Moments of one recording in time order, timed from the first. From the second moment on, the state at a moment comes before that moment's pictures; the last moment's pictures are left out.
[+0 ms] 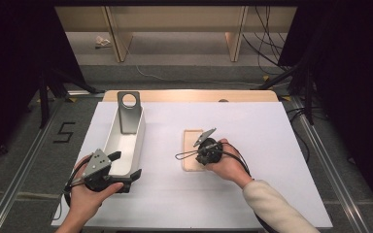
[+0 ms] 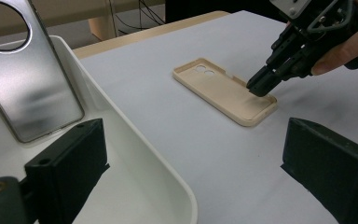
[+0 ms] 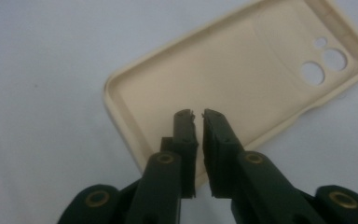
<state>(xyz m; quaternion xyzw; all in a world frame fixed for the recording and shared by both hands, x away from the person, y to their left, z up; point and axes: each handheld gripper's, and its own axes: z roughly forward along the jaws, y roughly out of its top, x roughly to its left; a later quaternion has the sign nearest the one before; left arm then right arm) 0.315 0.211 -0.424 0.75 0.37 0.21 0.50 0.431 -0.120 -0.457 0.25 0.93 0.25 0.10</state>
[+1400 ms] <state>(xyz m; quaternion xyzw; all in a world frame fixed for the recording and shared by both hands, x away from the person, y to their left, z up) 0.316 0.209 -0.425 0.75 0.37 0.21 0.50 0.422 -0.106 -0.450 0.09 0.98 0.15 0.12</state>
